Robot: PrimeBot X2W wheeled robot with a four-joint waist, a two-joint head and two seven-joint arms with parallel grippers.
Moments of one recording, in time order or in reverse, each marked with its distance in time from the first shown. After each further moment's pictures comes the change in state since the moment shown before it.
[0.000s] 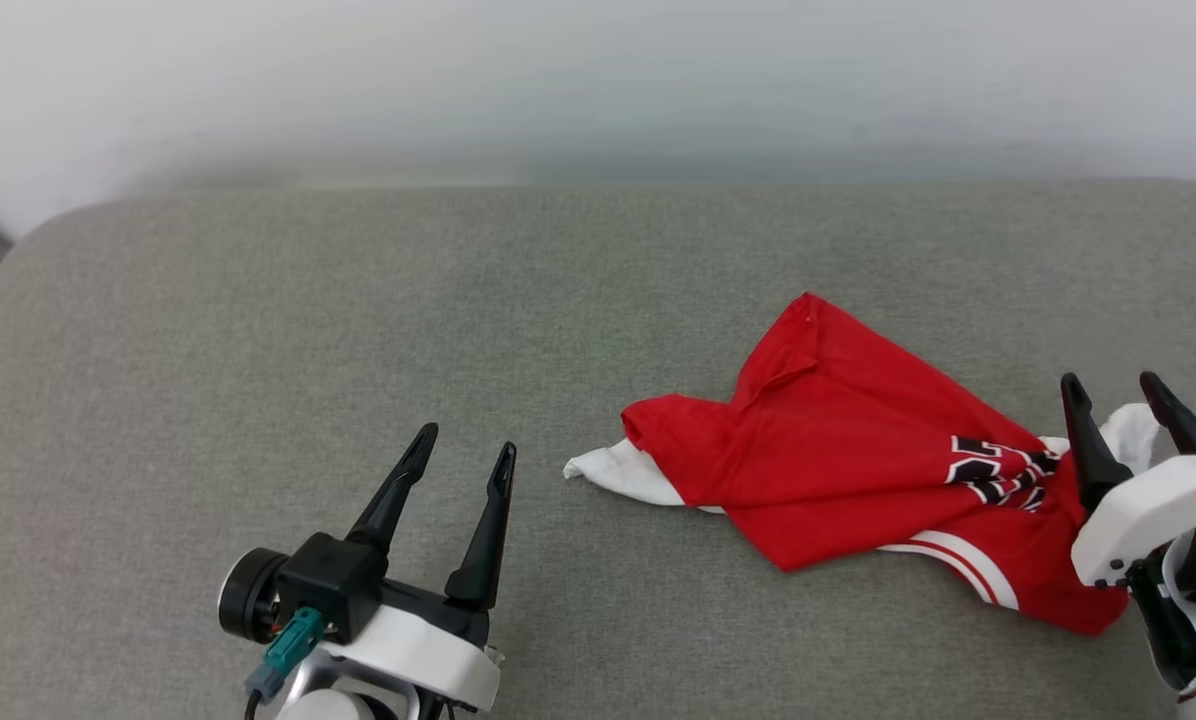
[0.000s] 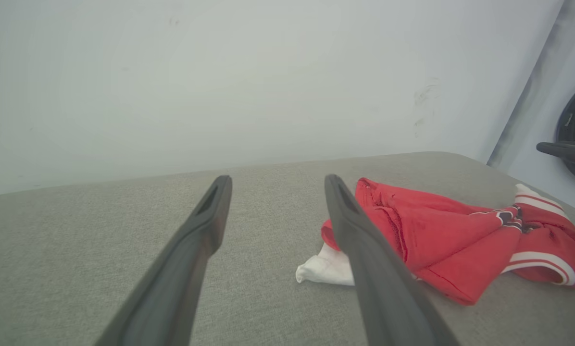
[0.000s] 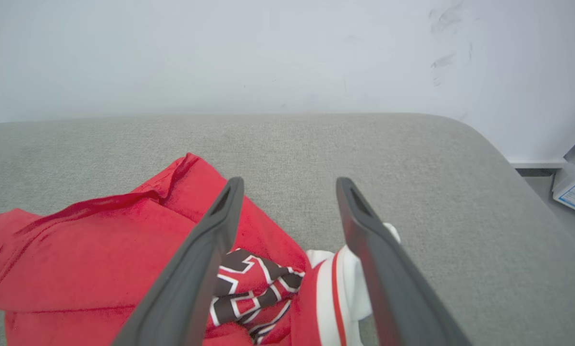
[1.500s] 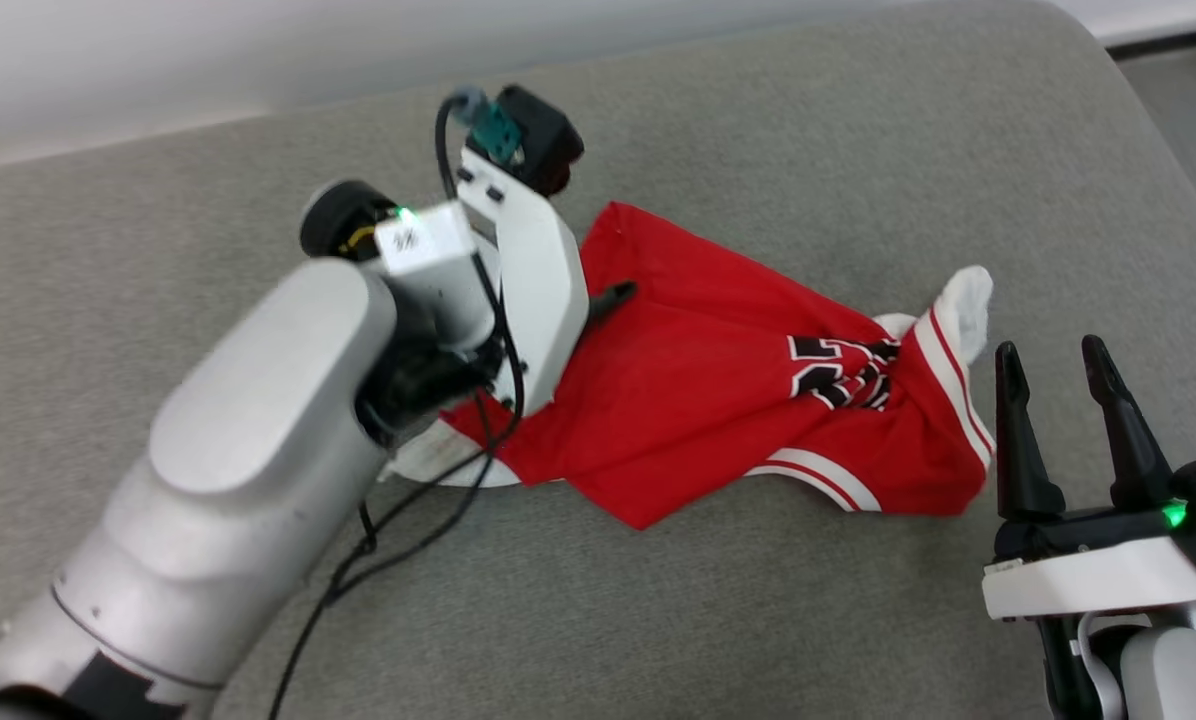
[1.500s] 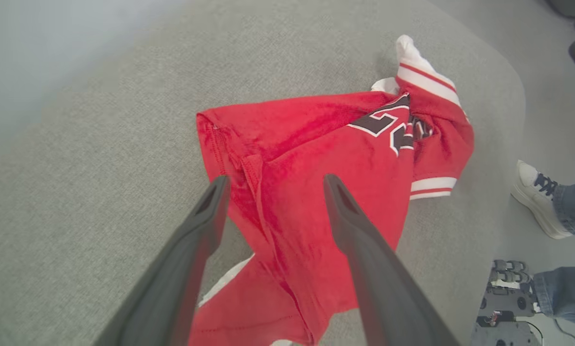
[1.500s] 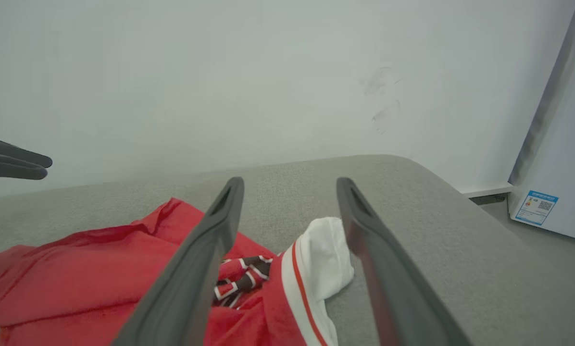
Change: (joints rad) left arm -0.803 0.219 -0.452 0.165 -0.565 0.000 0.966; right arm 0.142 0.111 0.122 -0.242 0.001 0.000 -0.419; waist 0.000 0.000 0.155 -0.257
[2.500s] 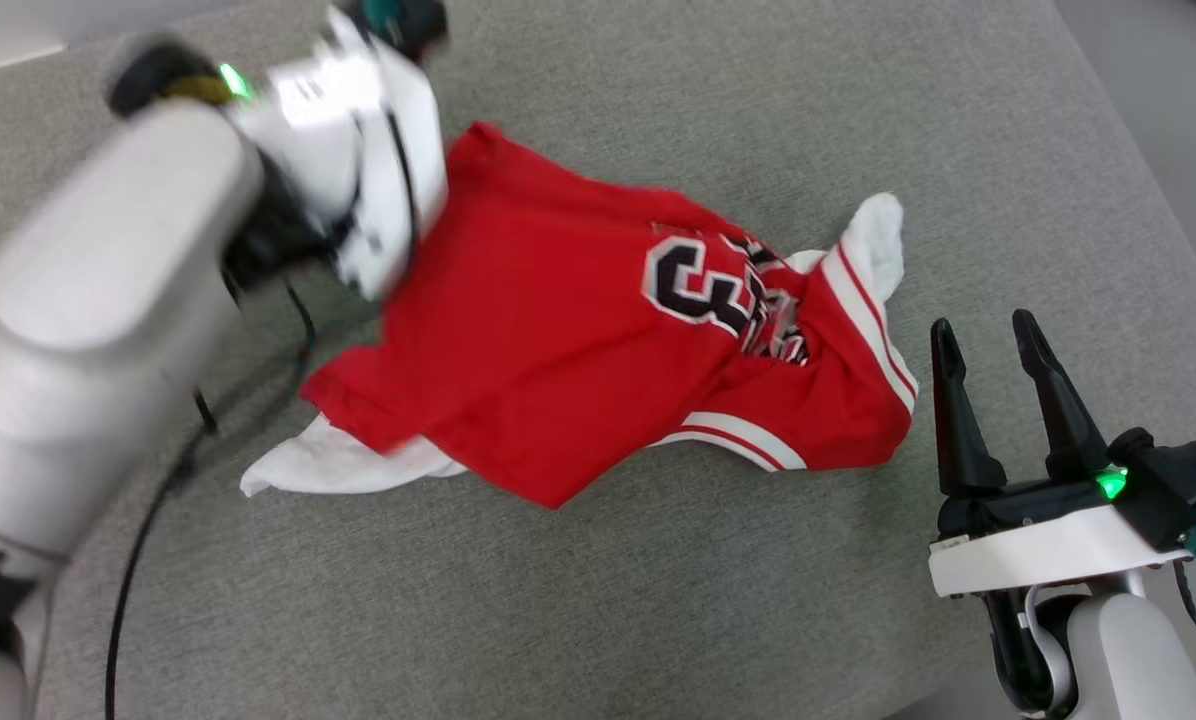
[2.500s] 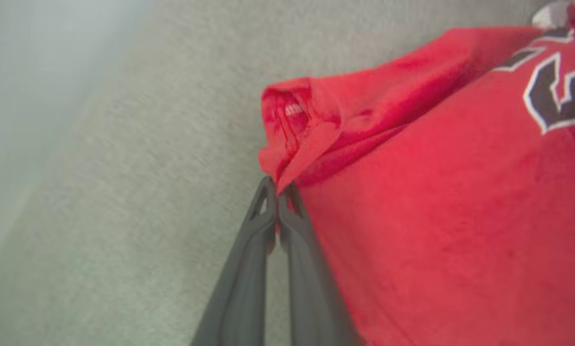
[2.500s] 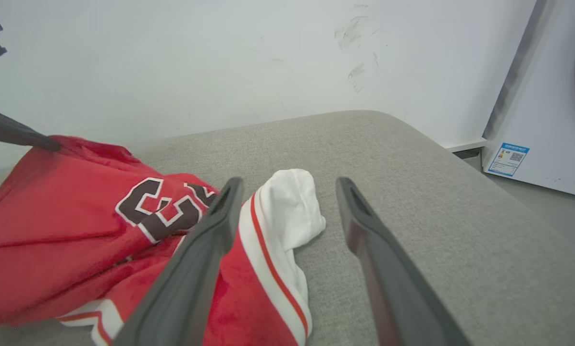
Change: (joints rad) left arm -0.304 0.187 -0.241 0.214 -0.035 -0.001 0.128; right arm -0.074 0.035 0.069 0.068 0.035 0.000 -0.006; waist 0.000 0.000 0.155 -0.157
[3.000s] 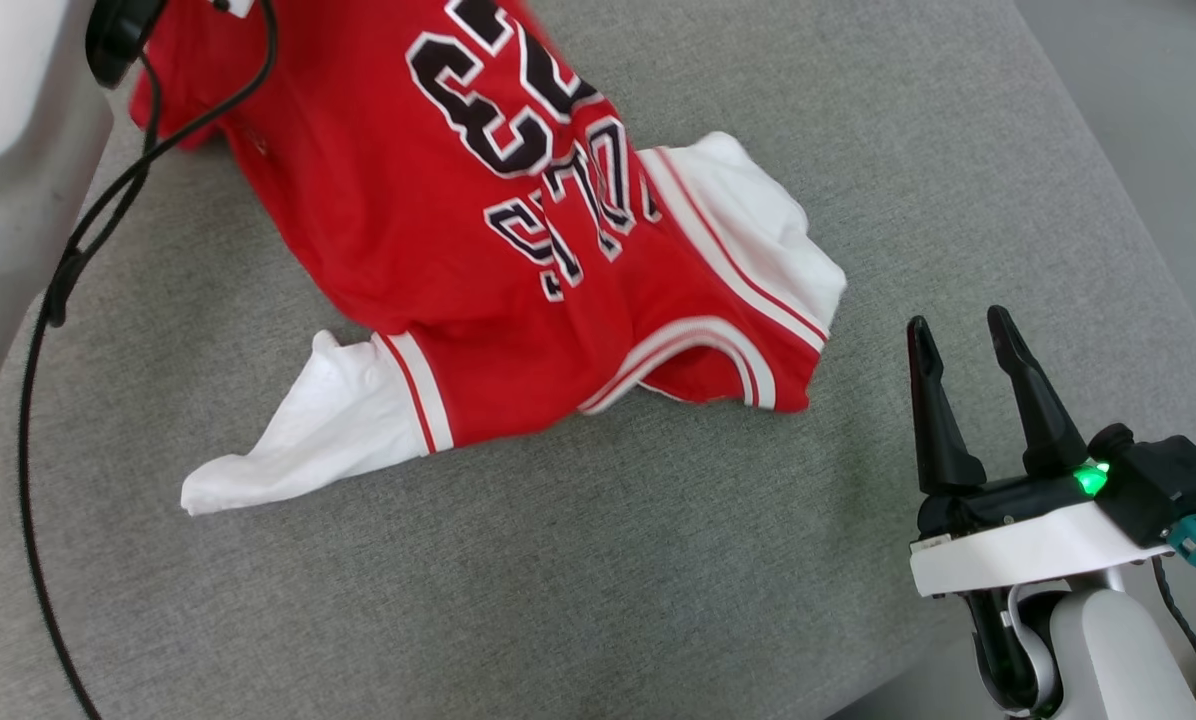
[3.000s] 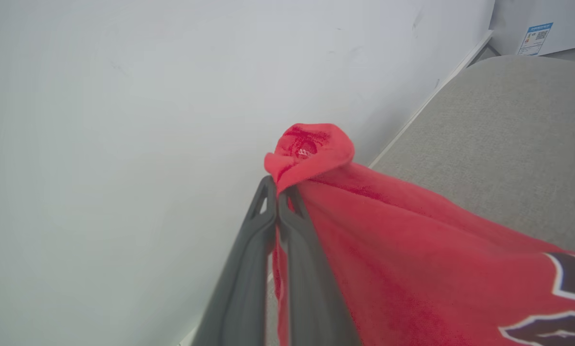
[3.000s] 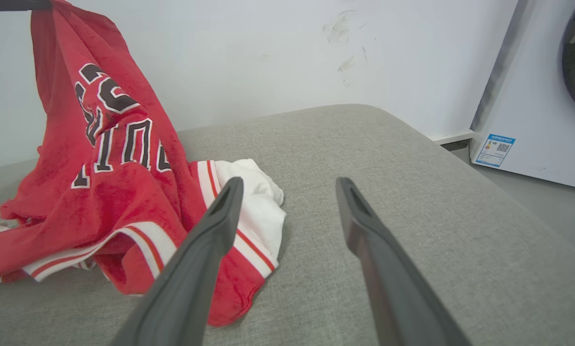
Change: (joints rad) left arm -0.286 -0.016 0.048 0.254 0.289 0.109 -0.507; right arm -0.009 0.000 0.042 0.000 0.029 0.000 0.000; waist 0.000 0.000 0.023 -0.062
